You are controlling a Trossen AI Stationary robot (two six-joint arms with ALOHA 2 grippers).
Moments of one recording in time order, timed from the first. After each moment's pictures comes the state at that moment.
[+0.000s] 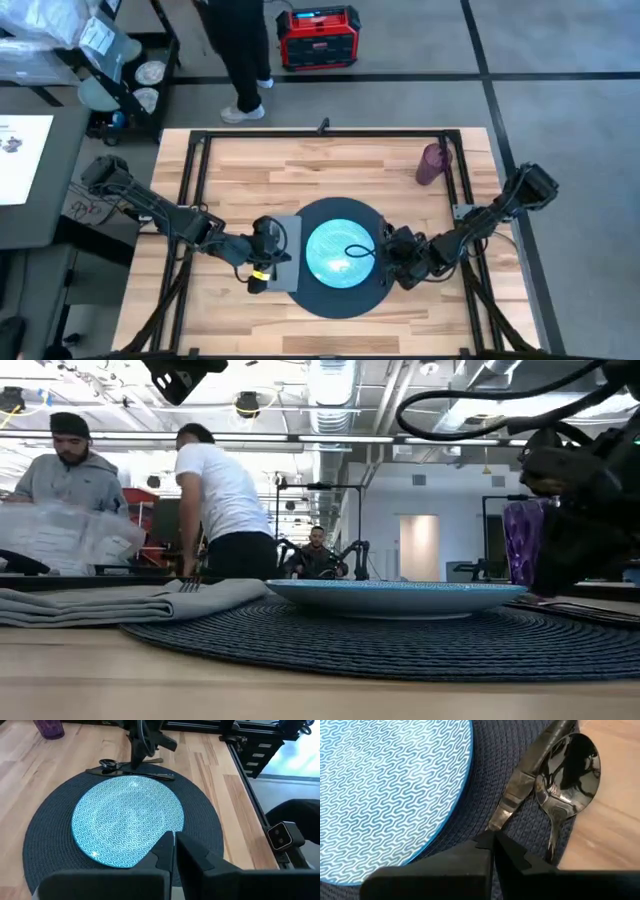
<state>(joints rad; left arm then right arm) -0.49 1.23 0.89 -0.26 -0.38 -0.35 0.59 1.49 0.61 -0.37 0.56 1.56</state>
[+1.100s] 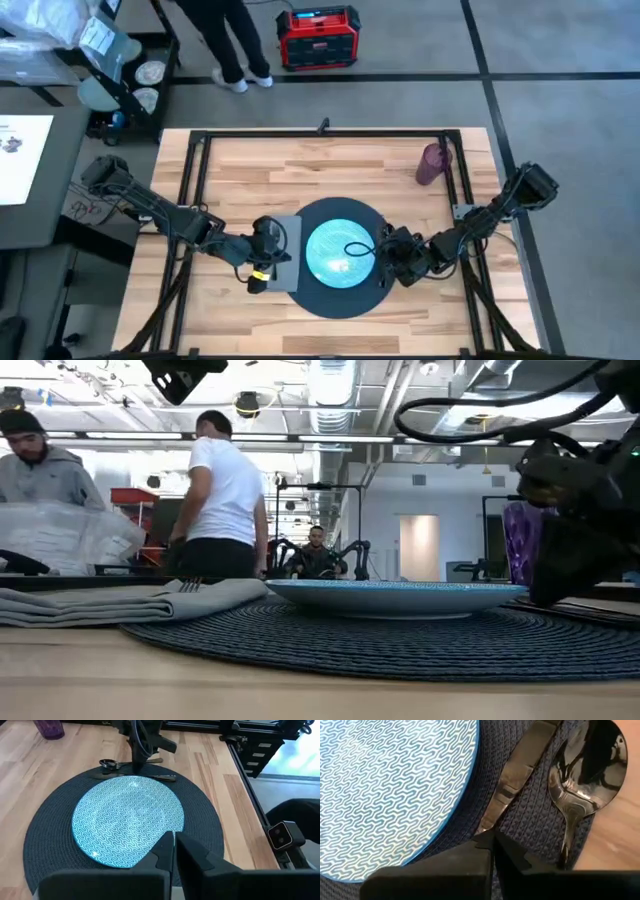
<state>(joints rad) -0.49 1.23 0.89 -0.26 -0.38 -0.35 0.57 1.49 0.56 -0.24 0.51 1.51</state>
